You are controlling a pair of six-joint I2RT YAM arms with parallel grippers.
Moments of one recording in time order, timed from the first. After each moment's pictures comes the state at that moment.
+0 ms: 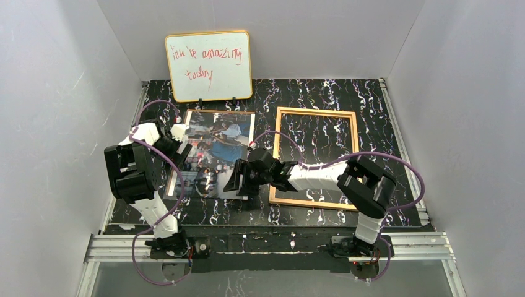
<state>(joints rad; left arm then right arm) 0.22 1.80 1.16 -0.77 0.15 0.73 1.07 1.78 1.01 0.14 -0.26 1.15</state>
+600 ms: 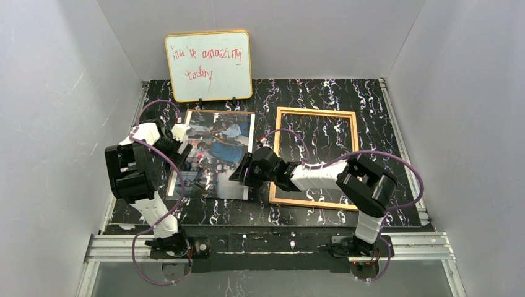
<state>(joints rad) 0.22 1.80 1.17 -0.77 0.15 0.74 1.04 1.79 0.95 0.23 -0.08 1.19</state>
